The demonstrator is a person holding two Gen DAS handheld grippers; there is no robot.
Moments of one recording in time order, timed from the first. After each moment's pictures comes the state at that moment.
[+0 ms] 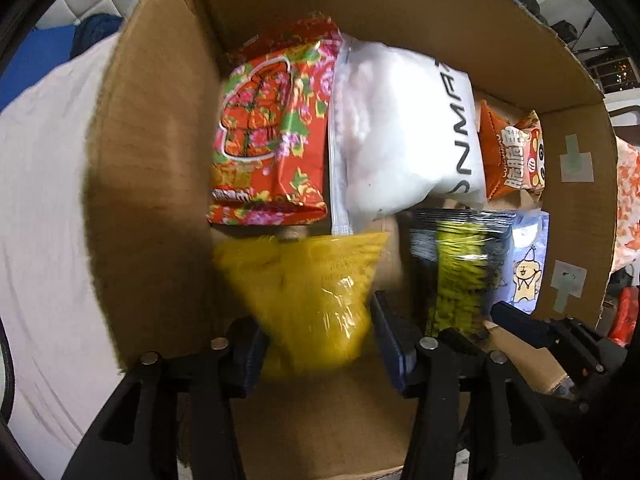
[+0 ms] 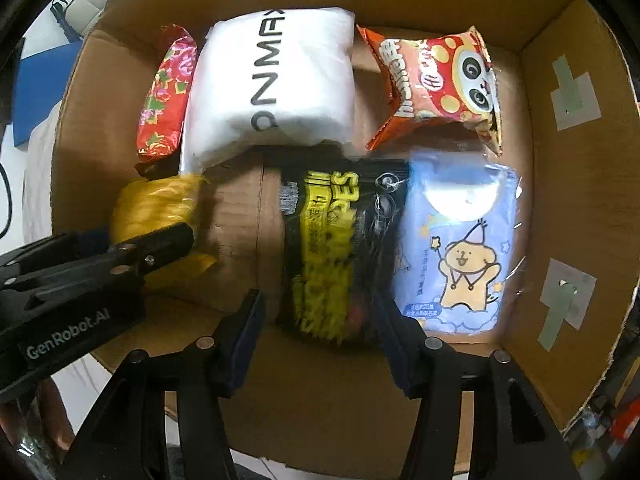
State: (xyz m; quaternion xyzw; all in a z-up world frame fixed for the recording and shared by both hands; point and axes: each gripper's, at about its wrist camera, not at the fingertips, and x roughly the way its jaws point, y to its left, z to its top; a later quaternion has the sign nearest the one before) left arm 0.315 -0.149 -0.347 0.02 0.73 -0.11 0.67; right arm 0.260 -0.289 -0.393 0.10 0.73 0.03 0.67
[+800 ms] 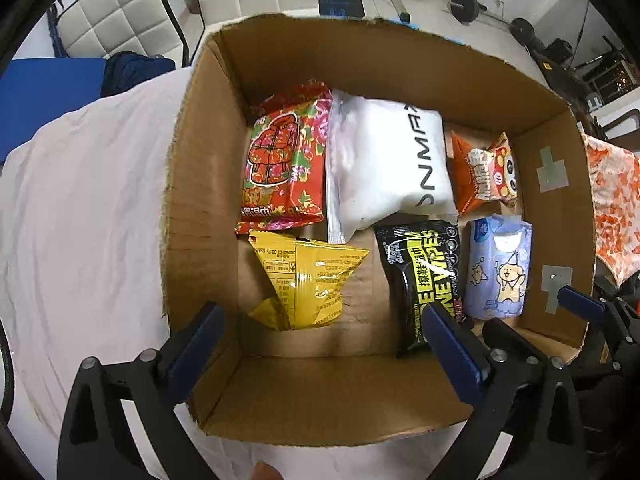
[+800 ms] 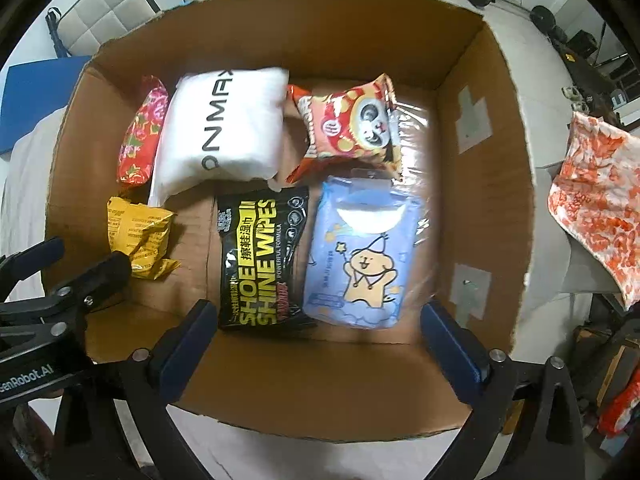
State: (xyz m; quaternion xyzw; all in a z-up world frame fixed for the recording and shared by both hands) left arm 0.285 -0.146 -0.298 0.04 0.67 -0.09 0.74; right arm 0.263 -0.325 -0.349 0.05 0.69 -0.03 0.72
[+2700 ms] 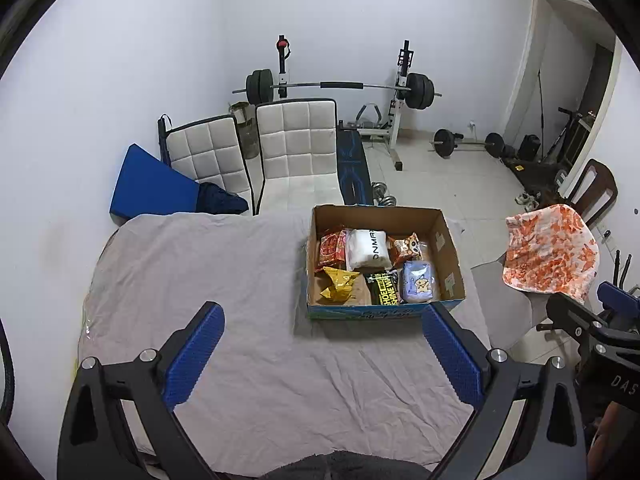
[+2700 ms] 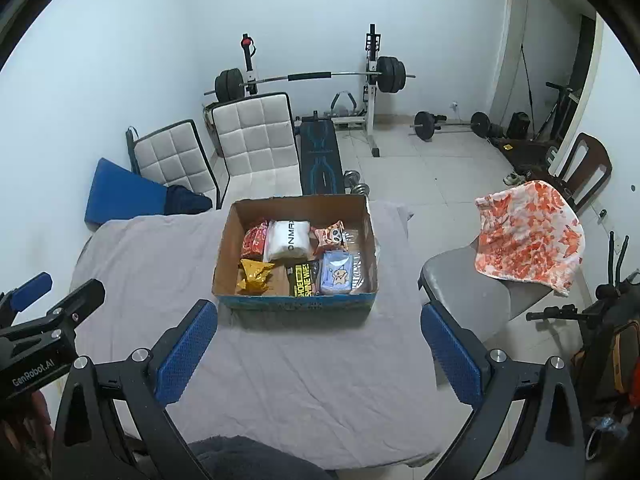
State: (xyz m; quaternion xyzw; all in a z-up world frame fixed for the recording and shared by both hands) left arm 0.015 -0.068 0.015 0.03 0.42 -0.07 0.90; right arm -0.049 -0.274 0.028 0.06 0.44 -0.08 0.89
